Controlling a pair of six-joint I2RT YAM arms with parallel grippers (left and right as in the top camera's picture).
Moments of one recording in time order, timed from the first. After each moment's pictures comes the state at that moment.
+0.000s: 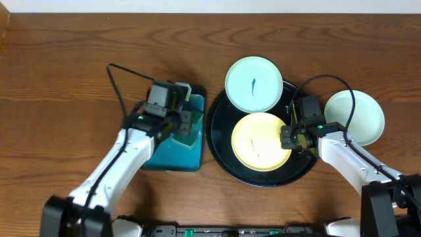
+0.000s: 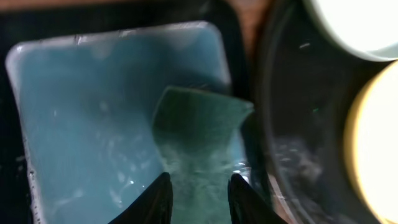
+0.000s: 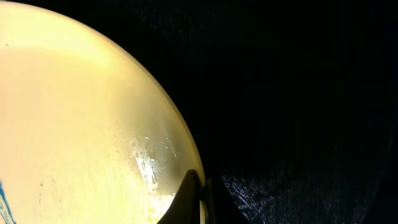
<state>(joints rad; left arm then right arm) -0.31 1.47 0.88 -0.49 0.10 -0.14 0.23 1.54 0.73 -0.44 0.00 0.22</state>
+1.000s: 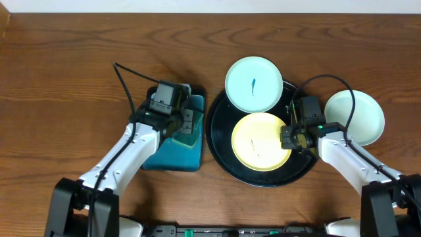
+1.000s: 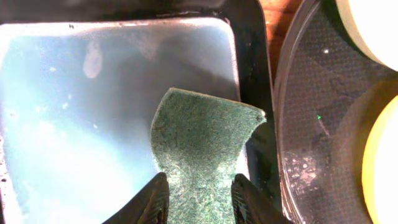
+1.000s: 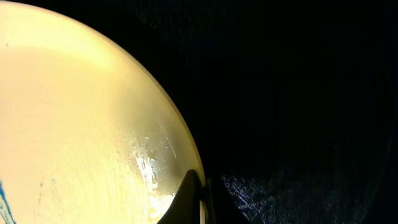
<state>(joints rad) -0.32 1.52 0.88 -0.45 0.09 -0.21 0.23 1.54 0.73 -0.44 0.00 0.22</state>
